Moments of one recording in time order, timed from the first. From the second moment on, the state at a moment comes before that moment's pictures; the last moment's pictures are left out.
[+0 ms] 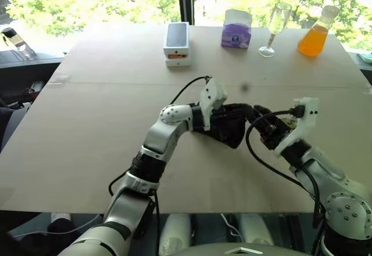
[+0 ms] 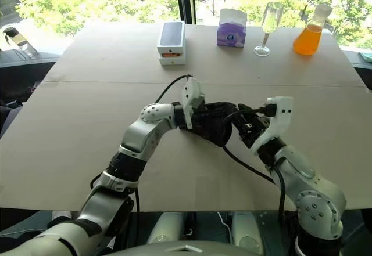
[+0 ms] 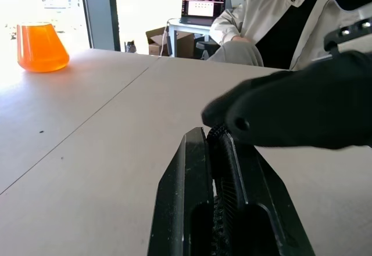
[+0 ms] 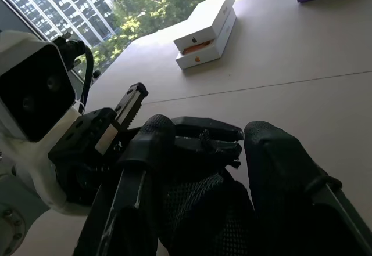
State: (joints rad) left arm -0.64 0.22 -0.24 0.09 -0.32 0.31 -0.98; right arm -0.05 -0.26 -0.10 -0.79 0.94 0.85 -0.02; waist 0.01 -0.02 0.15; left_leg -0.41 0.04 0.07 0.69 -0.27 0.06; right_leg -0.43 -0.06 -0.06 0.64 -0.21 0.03
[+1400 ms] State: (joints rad) left arm -0.64 0.22 -0.24 0.09 -0.32 0.33 -0.98; right arm -0.10 -0.32 -0.10 -0.72 0.63 0.77 0.23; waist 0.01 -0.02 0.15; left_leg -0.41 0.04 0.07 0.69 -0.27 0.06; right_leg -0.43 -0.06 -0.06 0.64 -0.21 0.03
